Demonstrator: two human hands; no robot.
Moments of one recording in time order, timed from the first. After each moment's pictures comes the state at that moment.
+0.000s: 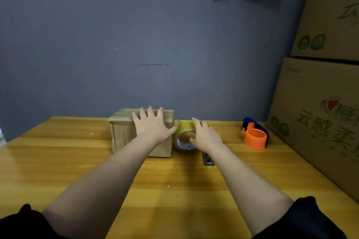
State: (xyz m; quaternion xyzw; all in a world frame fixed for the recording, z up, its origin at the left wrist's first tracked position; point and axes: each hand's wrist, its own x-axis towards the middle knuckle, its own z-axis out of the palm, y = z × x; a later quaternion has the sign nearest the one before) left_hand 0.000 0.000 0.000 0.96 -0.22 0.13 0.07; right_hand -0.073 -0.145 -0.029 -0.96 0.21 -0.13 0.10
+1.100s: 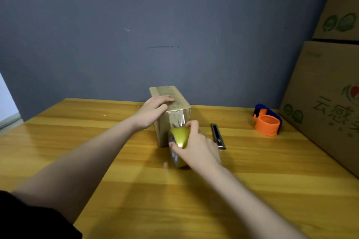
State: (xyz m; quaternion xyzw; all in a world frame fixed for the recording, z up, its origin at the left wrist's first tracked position) left_hand 0.027 0.060 -0.011 0.83 -0.42 0.02 0.37; right_hand -0.134 -0.042 -0.044 -0.95 0.16 -0.22 0.16
